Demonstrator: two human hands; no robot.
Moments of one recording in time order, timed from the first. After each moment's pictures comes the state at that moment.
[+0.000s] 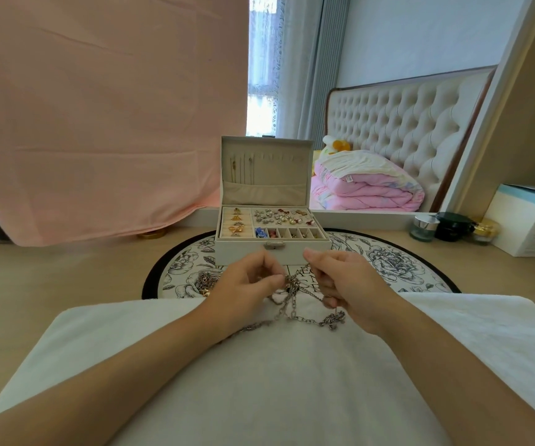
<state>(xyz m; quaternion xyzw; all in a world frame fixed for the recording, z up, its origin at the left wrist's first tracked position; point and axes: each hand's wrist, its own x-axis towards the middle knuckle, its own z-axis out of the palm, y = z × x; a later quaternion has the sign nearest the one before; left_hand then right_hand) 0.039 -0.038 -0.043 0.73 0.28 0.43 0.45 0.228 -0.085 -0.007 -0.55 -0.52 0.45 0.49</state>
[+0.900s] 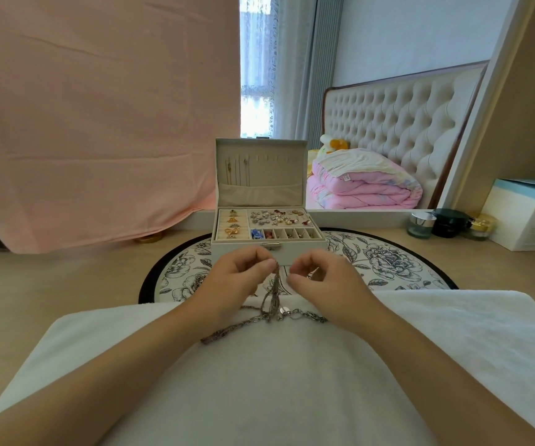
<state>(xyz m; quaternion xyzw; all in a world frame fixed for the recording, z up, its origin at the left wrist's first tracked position) 0.036 -0.039 -0.025 0.71 0.32 0.42 0.46 0.219 -0.086 -0.020 -0.62 -0.62 0.23 0.42</state>
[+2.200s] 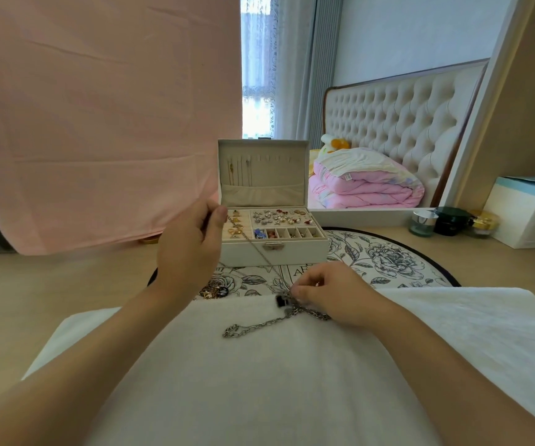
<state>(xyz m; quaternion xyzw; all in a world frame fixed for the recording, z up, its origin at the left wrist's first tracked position) 0.003 -0.016 0.003 0.71 0.39 0.57 0.07 0.231 -0.079 -0.023 -0.65 -0.64 0.28 0.30</state>
